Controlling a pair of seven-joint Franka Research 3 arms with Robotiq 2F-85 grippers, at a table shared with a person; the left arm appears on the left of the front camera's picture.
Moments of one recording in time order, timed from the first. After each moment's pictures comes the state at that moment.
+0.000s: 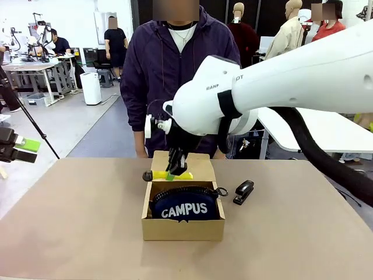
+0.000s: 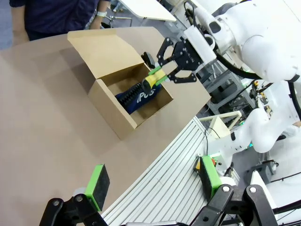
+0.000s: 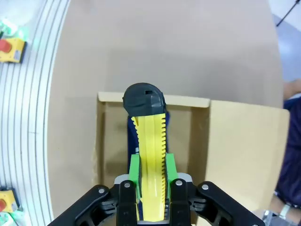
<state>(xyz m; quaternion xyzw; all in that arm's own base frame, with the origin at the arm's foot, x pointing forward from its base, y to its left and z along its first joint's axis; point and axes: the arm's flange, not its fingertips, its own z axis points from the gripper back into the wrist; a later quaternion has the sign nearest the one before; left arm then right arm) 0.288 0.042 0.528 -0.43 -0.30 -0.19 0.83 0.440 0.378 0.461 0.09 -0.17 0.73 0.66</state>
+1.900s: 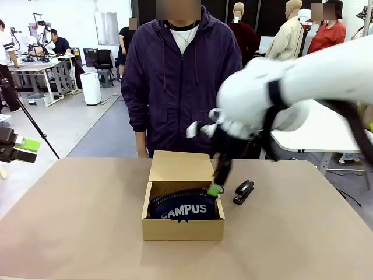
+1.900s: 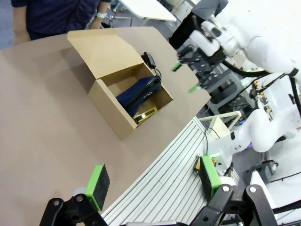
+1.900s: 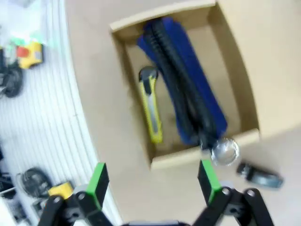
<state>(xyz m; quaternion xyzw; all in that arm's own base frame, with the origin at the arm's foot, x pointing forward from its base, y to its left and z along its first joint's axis) 0.288 0.042 0.528 -0.43 -0.30 -0.19 0.83 0.418 0.253 0.466 0.15 -0.08 0.59 0.79</state>
